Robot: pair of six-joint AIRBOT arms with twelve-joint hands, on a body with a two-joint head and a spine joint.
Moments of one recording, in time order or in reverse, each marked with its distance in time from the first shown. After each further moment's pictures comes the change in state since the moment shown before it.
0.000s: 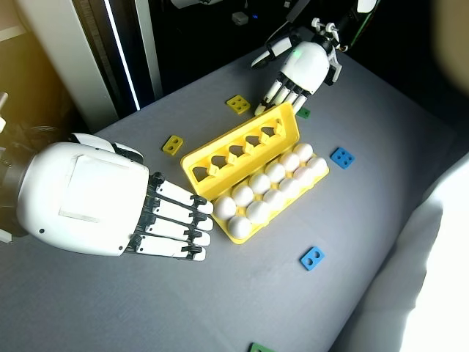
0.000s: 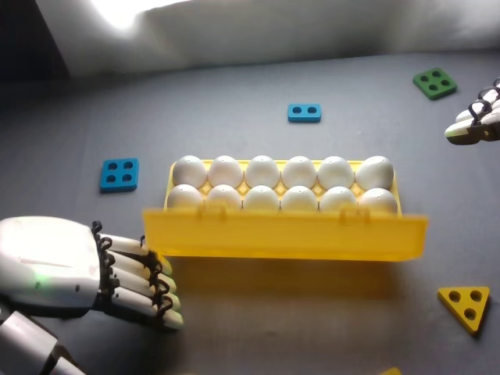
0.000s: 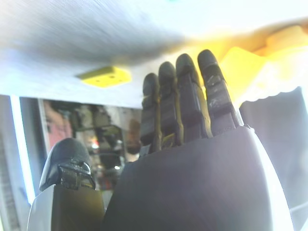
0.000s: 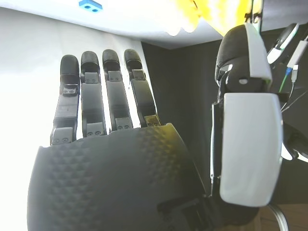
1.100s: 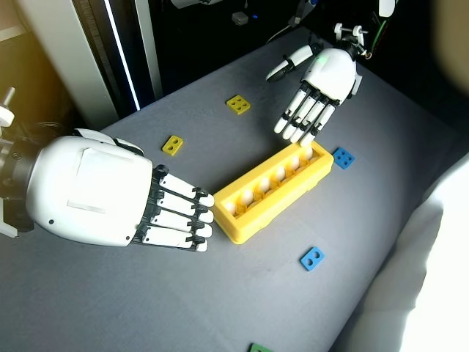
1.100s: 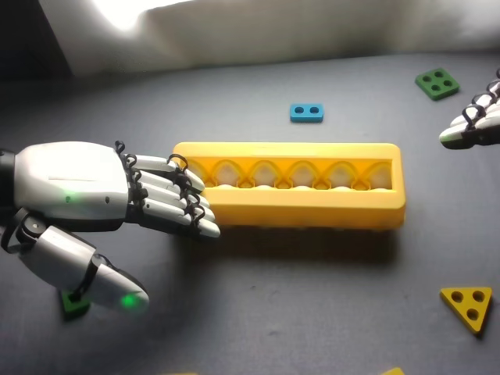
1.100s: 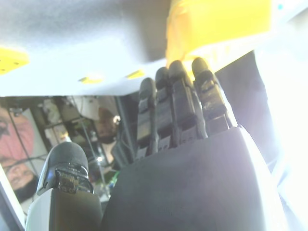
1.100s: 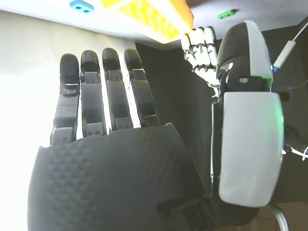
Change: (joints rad) left arm -0.148 -0.106 0.164 -0.065 -0.011 -0.013; right arm 0.006 0.000 -0.014 -0.009 0.003 0.000
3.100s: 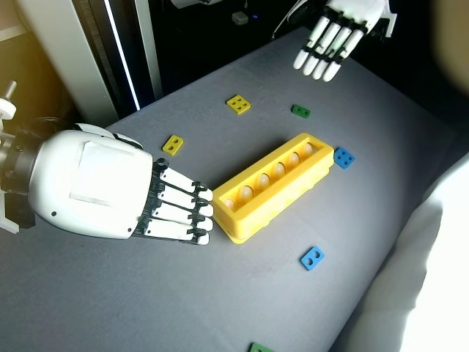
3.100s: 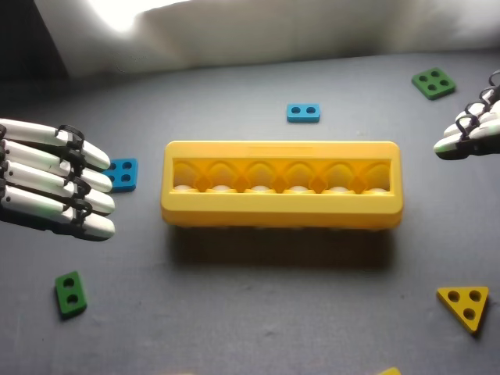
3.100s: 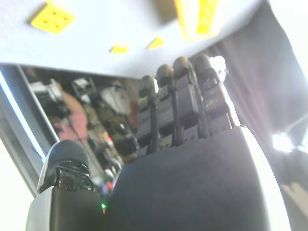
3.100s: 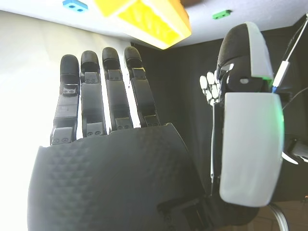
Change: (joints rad) left arm -0.106 0.359 -0.140 0.211 -0.206 -0.017; right arm 0.000 0.003 -0.020 -0.016 0.005 0.000
